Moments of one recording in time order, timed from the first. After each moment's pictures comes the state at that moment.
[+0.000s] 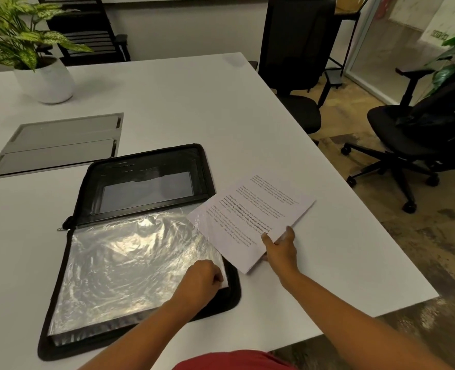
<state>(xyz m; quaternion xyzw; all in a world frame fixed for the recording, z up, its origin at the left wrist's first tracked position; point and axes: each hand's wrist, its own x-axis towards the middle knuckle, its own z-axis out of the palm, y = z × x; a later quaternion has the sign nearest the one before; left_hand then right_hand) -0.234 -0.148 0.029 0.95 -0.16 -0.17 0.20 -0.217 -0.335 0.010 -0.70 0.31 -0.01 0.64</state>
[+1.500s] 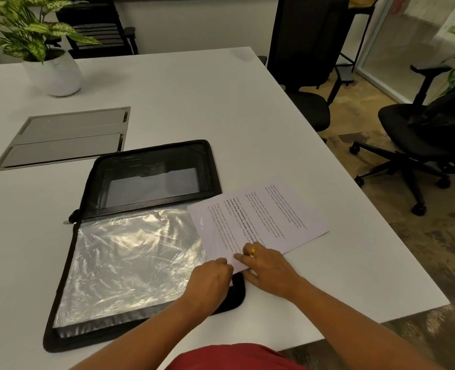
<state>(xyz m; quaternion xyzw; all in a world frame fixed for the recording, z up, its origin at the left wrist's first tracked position) -0.239 -0.158 0.023 0.97 -0.23 -0.11 0.06 -0.232 -0.328 0.010 -0.95 -0.29 -0.03 0.14</state>
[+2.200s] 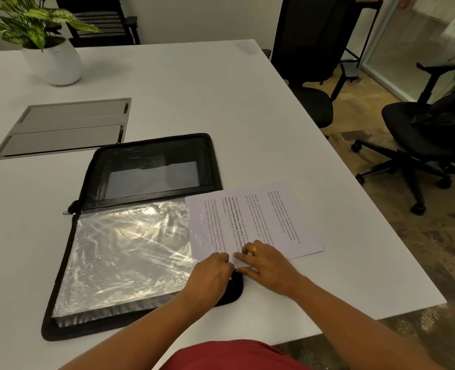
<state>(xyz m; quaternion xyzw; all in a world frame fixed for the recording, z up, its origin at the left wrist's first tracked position) -0.242 -0.159 0.017 0.96 -0.27 -0.09 0.06 -0.232 -0.335 -0.006 -0.95 -0.28 0.02 0.15</state>
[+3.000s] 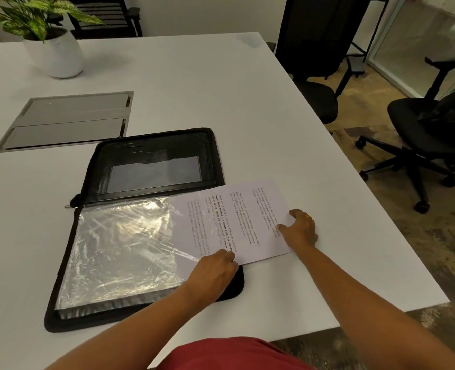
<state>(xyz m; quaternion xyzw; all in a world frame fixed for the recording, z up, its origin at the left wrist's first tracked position) -0.239 -0.159 0.014 0.93 -0.35 -0.09 0.00 -0.180 -0.370 0.002 -0.89 0.29 0.04 0.35</state>
